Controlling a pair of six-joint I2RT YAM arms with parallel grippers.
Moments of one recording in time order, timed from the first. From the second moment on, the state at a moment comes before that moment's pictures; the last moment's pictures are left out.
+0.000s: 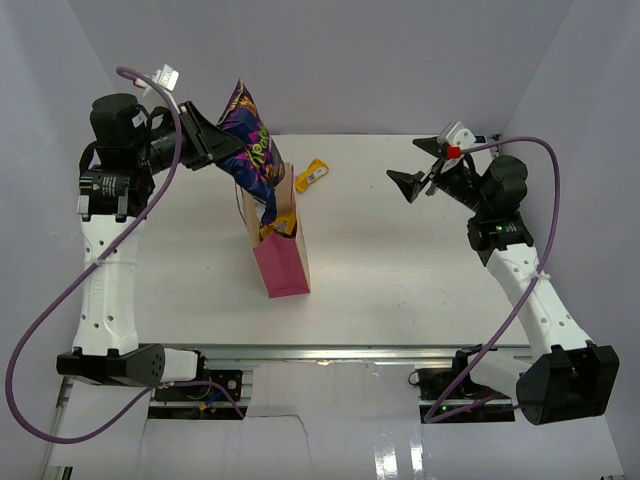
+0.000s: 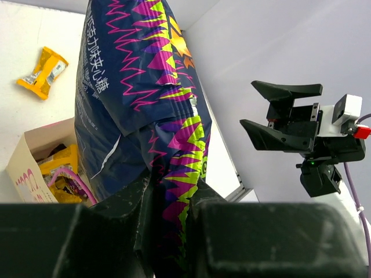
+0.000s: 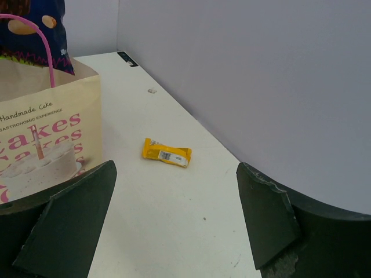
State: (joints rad) left arm -0.05 1.33 1.84 -0.75 0.66 -0.56; right arm 0.18 1.14 1.02 0.29 -0.71 -0.19
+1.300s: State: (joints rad) left arm -0.05 1.35 1.75 -0.62 0.64 -0.42; right arm 0.19 1.17 0.95 0.29 -0.73 -0.11
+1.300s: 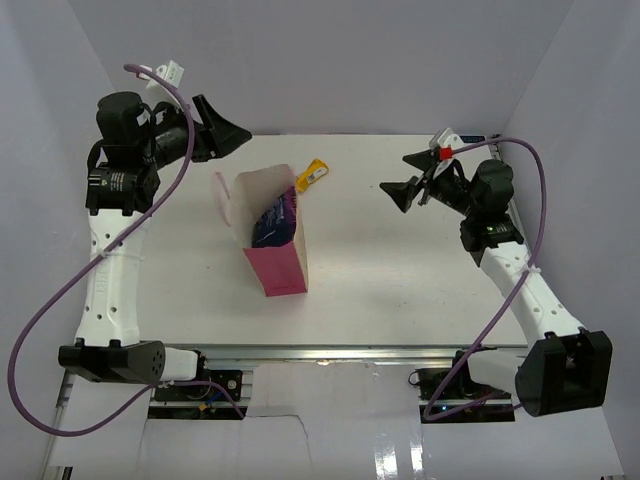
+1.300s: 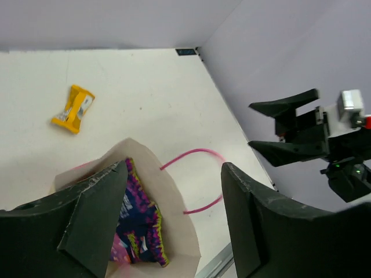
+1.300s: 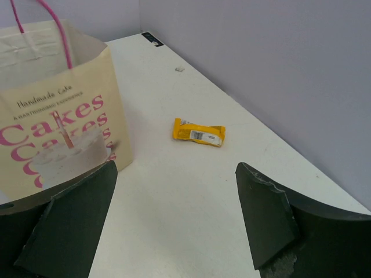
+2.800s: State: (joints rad) left arm -0.05 0.86 1.18 -0.49 0.12 -0.45; right arm 0.58 2.64 2.19 0.03 0.15 0.52
